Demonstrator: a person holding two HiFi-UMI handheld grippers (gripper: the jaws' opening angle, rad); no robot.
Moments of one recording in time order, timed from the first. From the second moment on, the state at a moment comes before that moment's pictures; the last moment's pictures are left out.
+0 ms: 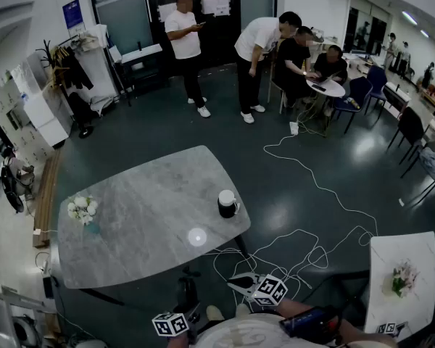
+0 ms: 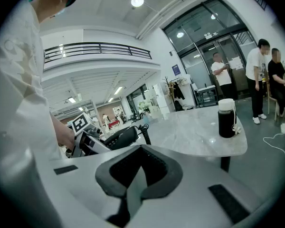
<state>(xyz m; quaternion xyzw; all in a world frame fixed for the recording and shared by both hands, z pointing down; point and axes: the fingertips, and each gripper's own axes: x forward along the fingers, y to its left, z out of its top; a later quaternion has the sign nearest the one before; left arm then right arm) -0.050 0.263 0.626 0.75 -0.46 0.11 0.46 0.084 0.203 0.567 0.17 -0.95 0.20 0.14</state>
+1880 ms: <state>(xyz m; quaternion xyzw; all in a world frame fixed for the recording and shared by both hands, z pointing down) -0.097 0.155 0.616 0.75 -0.49 0.09 0.44 0.050 0.107 0.570 0.20 -0.95 0.20 0.15</state>
